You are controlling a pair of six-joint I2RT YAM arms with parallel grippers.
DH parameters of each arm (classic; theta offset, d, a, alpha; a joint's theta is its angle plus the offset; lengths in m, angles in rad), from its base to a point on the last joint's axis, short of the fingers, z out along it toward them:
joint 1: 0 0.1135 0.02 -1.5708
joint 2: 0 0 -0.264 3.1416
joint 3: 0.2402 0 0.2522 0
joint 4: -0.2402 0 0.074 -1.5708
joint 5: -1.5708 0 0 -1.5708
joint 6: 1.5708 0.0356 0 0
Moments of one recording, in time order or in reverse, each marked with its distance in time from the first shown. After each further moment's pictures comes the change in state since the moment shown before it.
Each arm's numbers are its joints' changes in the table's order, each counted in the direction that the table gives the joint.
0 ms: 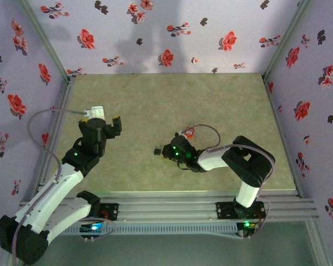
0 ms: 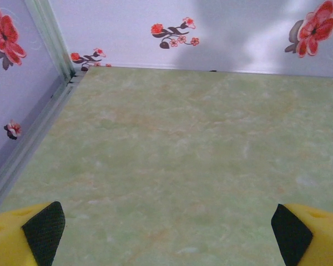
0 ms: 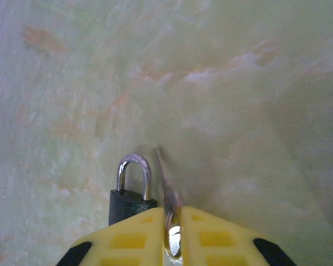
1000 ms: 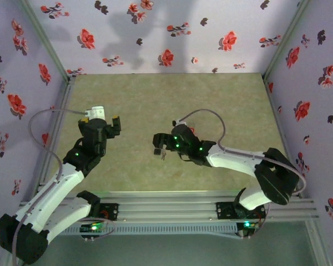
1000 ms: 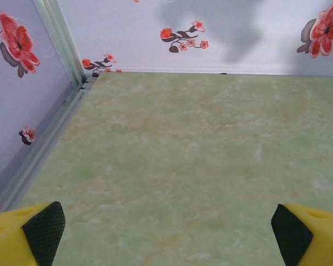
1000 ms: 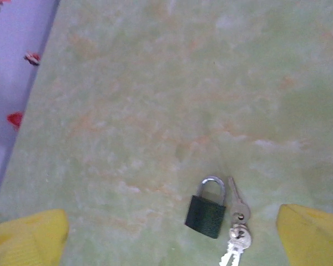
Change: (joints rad) left arm -0.006 0.006 -0.013 0.030 0.039 0.031; right arm 0.032 -0.304 0.175 -0.409 -0.076 -0.246
